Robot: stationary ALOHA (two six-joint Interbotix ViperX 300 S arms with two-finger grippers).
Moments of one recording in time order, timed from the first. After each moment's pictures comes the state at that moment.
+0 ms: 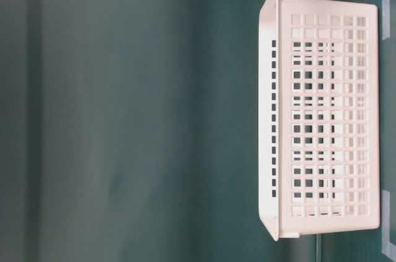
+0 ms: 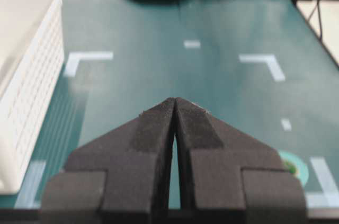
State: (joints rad) left arm -0.02 -1.23 1.39 -0.03 -0.06 0.00; right arm 0.00 -0.96 1.20 0.00 -0.33 0.12
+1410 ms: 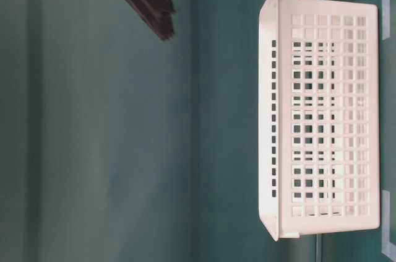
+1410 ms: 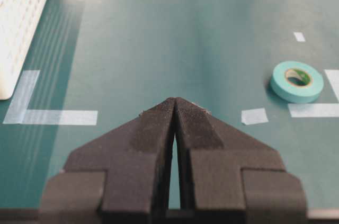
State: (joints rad) left arm -0.02 -1.39 1.56 -0.03 0.02 0.00; right arm 0.02 -0.47 0.88 -0.01 -0.17 0.13
